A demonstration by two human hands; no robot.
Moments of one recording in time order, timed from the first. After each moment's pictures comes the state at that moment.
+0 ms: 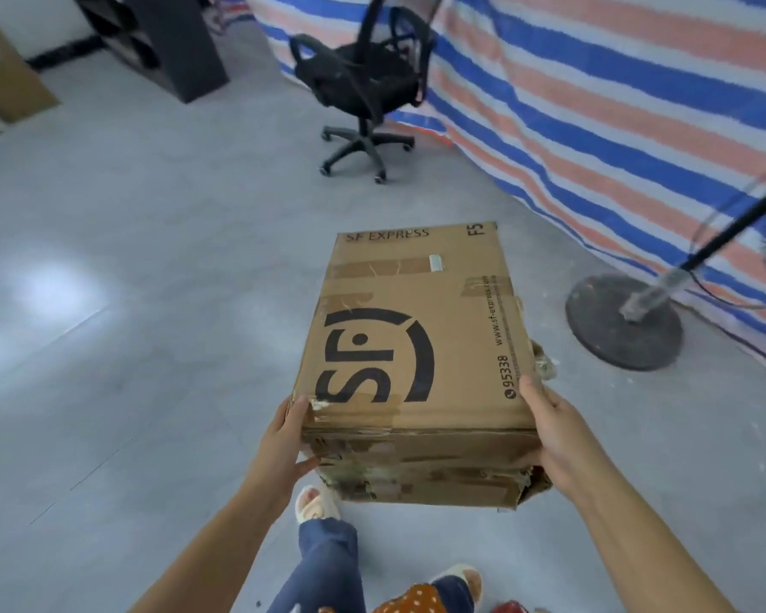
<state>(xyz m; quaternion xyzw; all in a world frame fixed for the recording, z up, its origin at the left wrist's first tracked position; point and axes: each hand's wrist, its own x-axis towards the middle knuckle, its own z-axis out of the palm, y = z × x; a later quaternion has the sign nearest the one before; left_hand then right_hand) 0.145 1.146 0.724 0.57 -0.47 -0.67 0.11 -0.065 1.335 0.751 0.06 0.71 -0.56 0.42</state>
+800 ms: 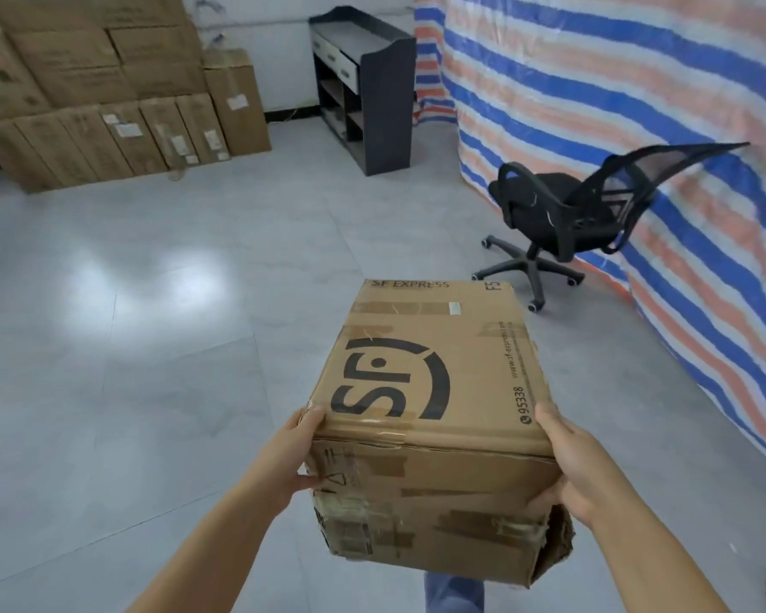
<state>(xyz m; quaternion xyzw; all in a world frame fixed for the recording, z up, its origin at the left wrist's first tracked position) 0.188 0.779 0.749 0.63 -0.38 -0.64 0.20 -0.087 0.897 0.779 -0.07 0.72 -0.48 0.50</state>
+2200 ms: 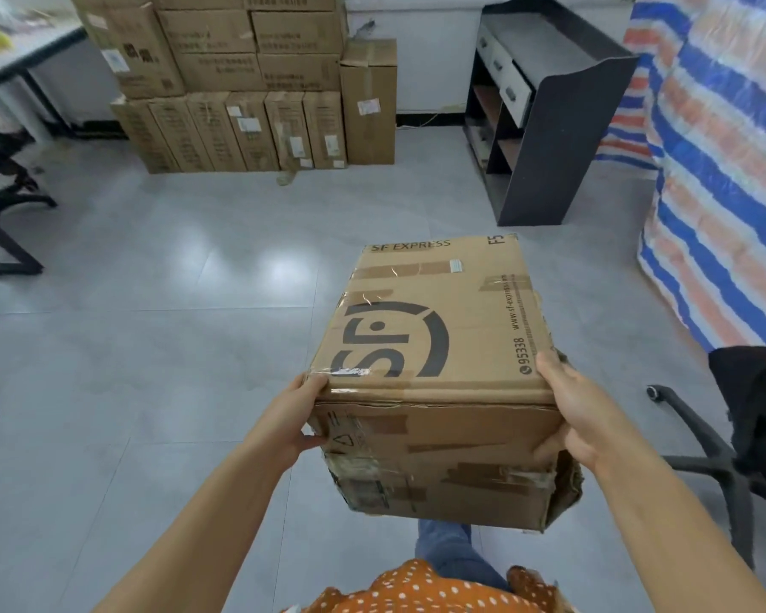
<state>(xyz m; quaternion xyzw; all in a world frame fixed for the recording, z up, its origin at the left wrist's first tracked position) 0.113 0.107 0.761 0.69 -0.25 -0.59 0.34 -0.184 0.105 0.788 -0.25 0.71 -0.35 0.56</state>
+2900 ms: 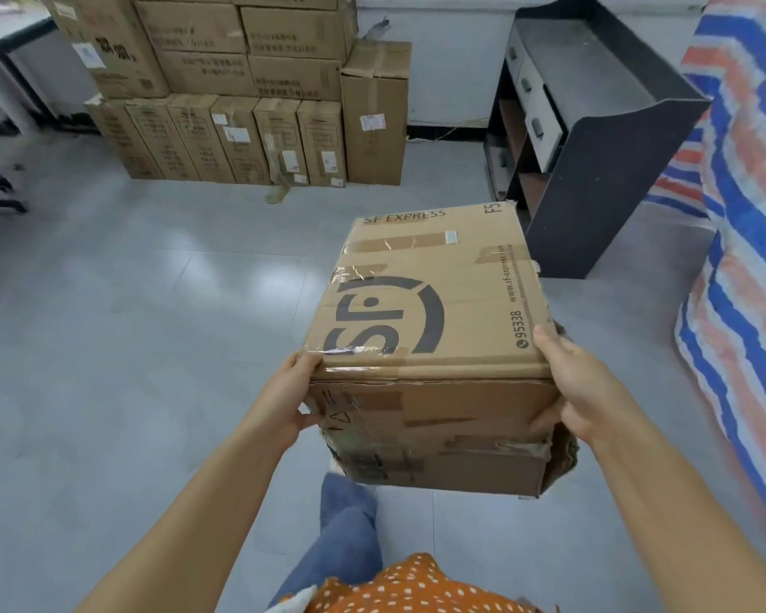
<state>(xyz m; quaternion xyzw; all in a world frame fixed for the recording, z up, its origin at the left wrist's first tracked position) -0.003 -0.278 0.779 0.69 -0.20 -0.56 0.40 -0.282 -0.306 0.814 -0.31 0.68 -0.35 0.56</state>
